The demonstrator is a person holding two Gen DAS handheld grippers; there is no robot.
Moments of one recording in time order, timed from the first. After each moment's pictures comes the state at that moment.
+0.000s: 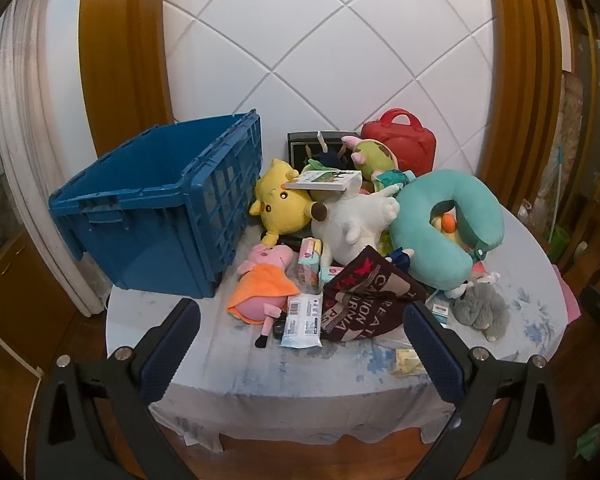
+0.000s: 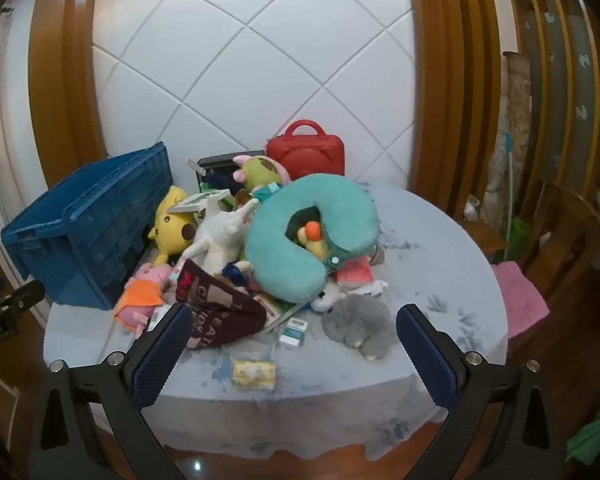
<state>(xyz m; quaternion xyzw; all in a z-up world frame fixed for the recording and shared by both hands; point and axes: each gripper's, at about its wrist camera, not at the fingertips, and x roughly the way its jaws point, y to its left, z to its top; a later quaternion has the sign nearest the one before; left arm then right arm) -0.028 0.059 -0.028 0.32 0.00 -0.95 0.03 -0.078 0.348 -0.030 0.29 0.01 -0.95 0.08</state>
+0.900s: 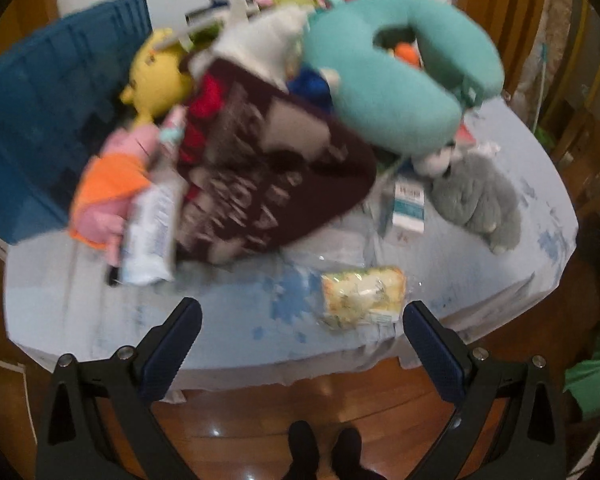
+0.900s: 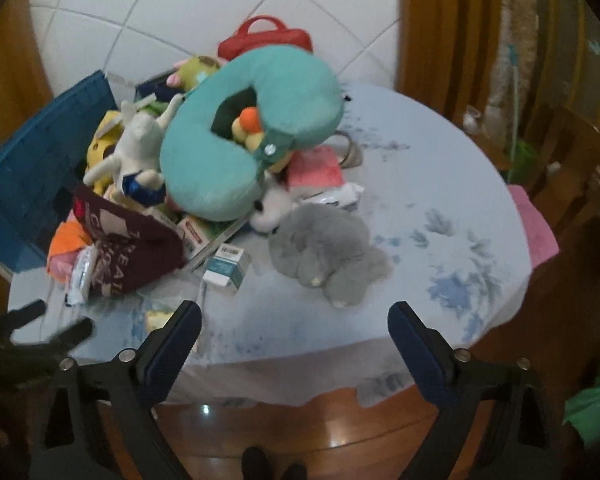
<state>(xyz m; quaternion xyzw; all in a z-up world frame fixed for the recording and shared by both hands) -0.148 0.178 -0.233 0.50 0.00 -0.87 -0.03 -0.196 0.411 -0.181 0.44 -0.01 -0.89 0.07</state>
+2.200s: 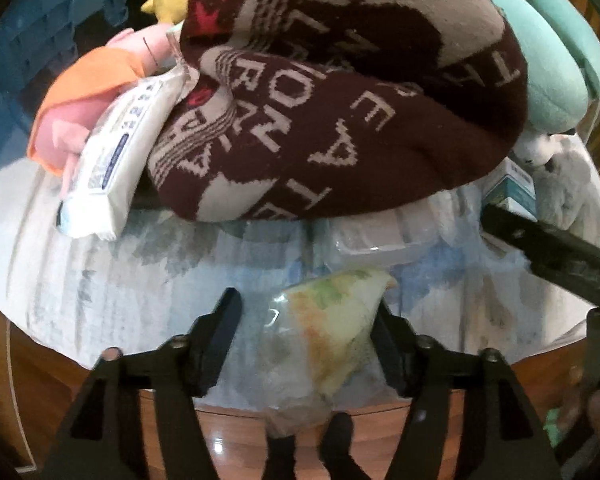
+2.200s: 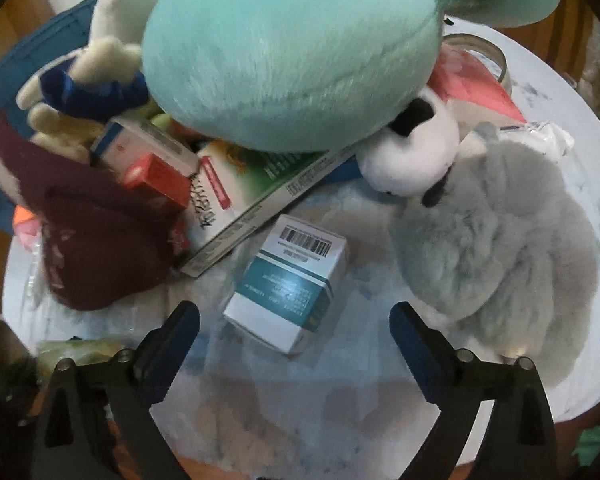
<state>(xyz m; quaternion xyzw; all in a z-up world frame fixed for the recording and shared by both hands) -0.185 0.152 -0.334 0.54 0.07 -0.84 0.04 -0.314 0.312 -0.328 0.53 0.01 -0.83 0.16</state>
